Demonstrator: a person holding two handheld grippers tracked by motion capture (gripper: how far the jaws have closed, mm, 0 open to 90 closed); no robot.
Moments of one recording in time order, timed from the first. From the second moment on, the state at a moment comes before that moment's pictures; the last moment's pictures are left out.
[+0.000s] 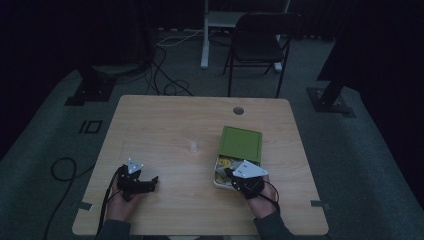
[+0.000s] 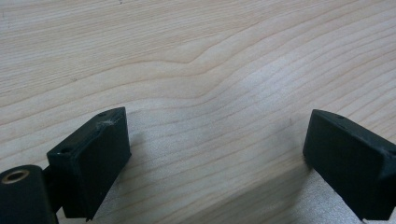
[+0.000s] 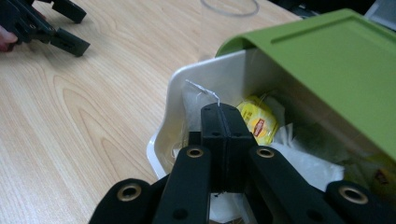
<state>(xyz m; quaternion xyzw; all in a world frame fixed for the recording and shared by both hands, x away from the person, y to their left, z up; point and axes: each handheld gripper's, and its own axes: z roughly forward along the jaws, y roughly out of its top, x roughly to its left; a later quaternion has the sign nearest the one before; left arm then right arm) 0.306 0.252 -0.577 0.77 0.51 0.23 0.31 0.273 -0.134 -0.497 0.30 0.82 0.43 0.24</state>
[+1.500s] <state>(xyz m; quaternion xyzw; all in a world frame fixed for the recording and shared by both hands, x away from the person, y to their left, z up) 0.306 0.252 -0.577 0.77 0.51 0.23 0.32 0.268 -0.145 -0.457 0.28 0.81 0.45 0.25</state>
